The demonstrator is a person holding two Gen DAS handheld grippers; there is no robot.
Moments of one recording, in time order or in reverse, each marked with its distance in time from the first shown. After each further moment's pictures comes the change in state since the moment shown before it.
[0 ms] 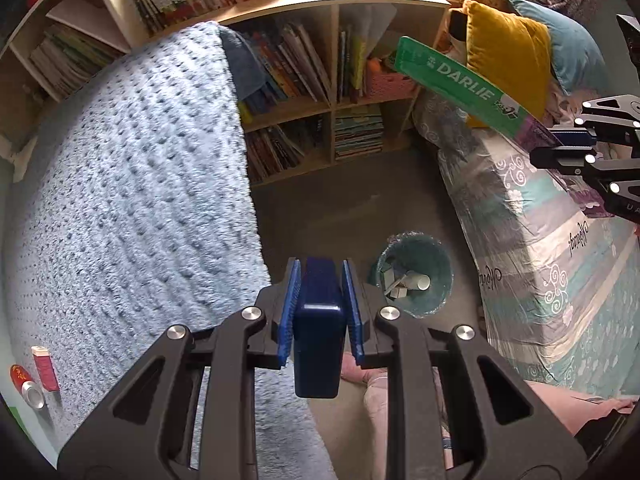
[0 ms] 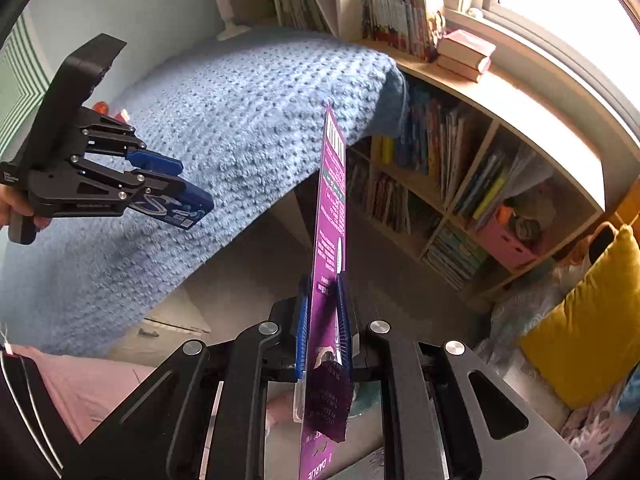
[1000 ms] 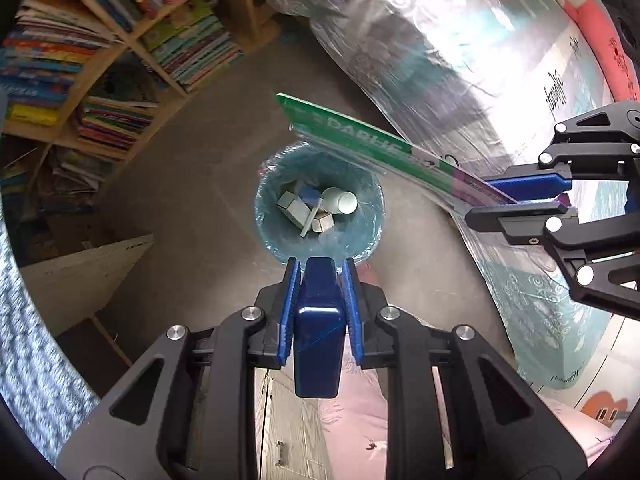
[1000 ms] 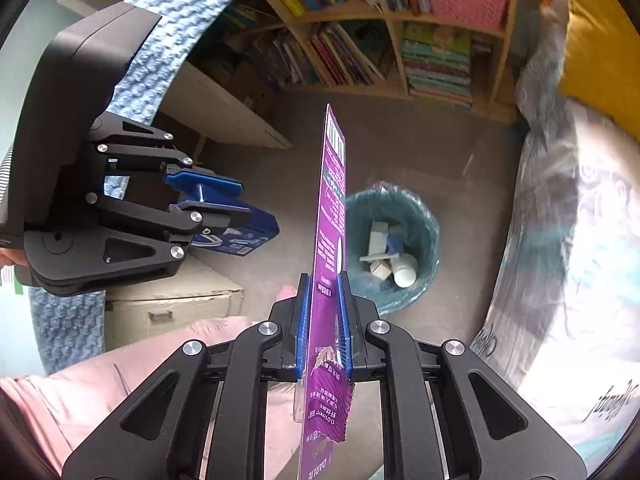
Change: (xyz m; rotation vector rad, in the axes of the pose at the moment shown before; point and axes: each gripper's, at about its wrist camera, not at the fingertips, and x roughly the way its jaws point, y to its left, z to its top) left arm 0.232 -0.216 -0.016 0.394 0.357 -0.181; right arm 0.128 -0.069 -0.232 0.519 0.226 0.123
